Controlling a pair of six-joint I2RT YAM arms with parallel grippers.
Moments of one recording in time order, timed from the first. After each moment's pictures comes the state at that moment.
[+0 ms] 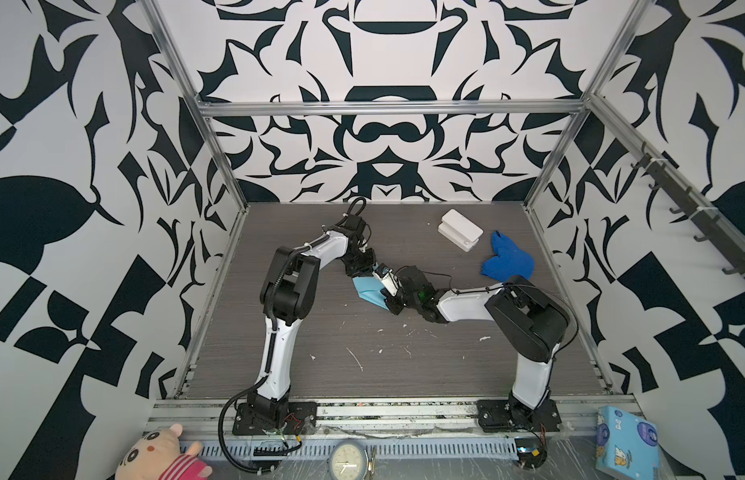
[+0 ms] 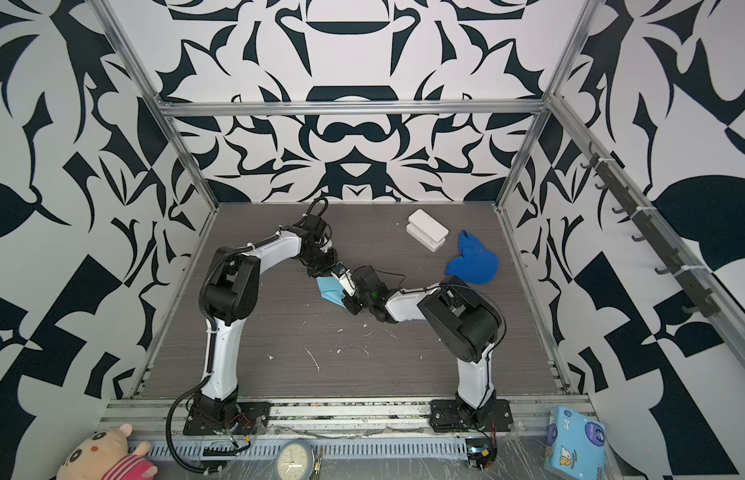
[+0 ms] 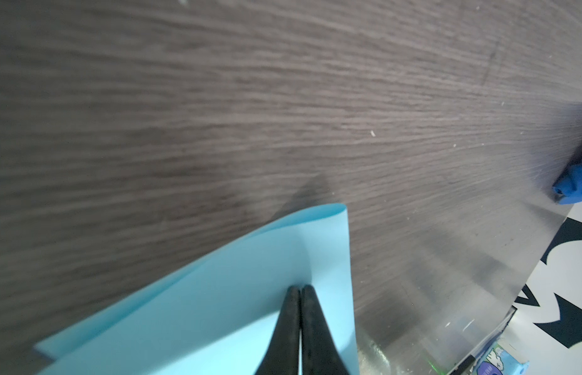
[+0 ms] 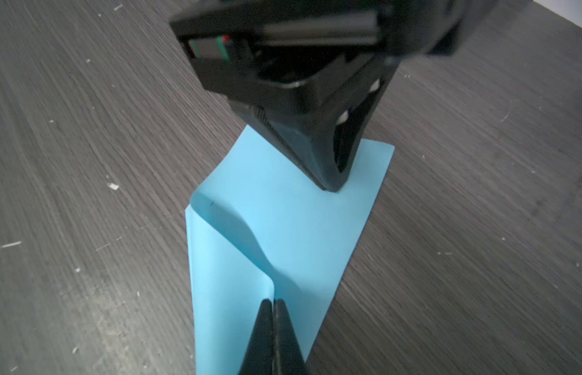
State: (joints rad) left arm -0.43 2.22 1.66 -0.72 0.42 -0.53; right arm 0.74 1.89 0.91 0.31 -0.07 -0.11
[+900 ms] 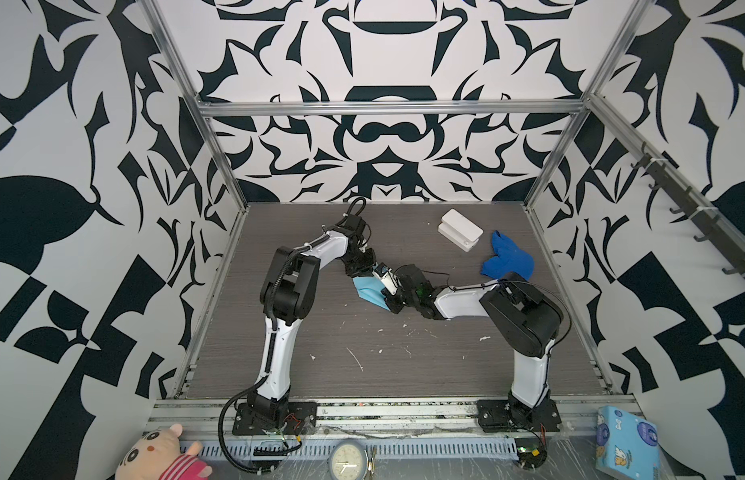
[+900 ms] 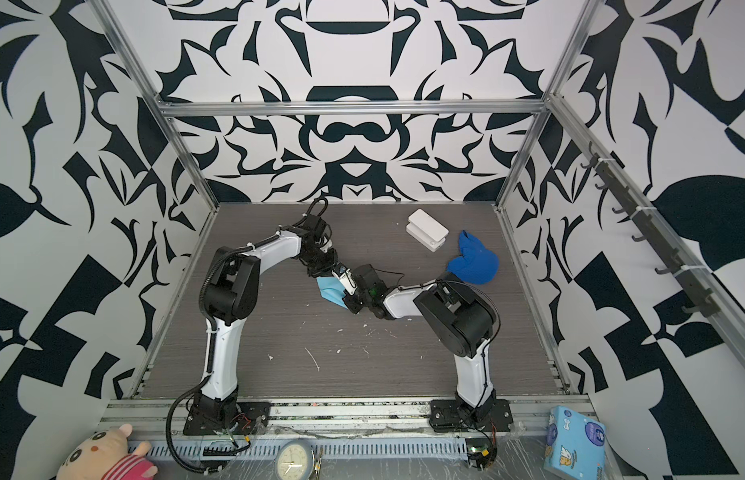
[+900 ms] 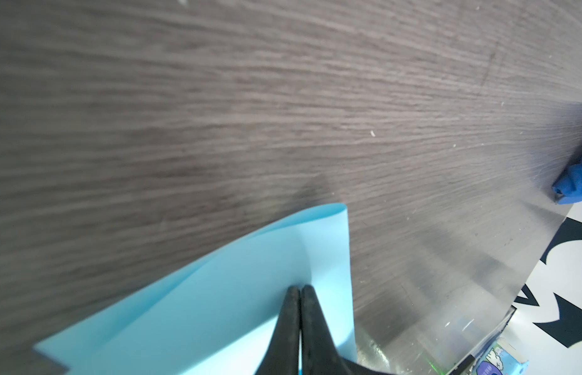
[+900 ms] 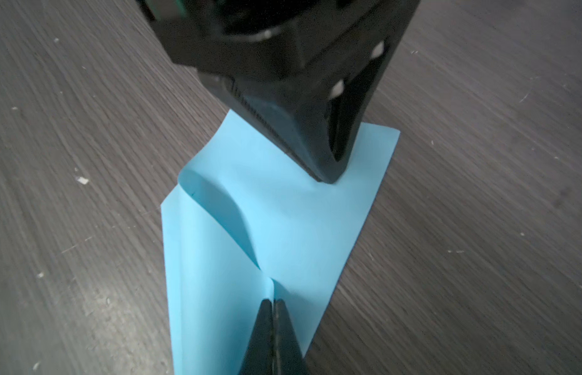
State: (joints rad) left arm -0.43 2.22 1.66 -0.72 0.42 -0.53; right arm 0.73 1.93 0.94 0.27 -0.08 -0.11
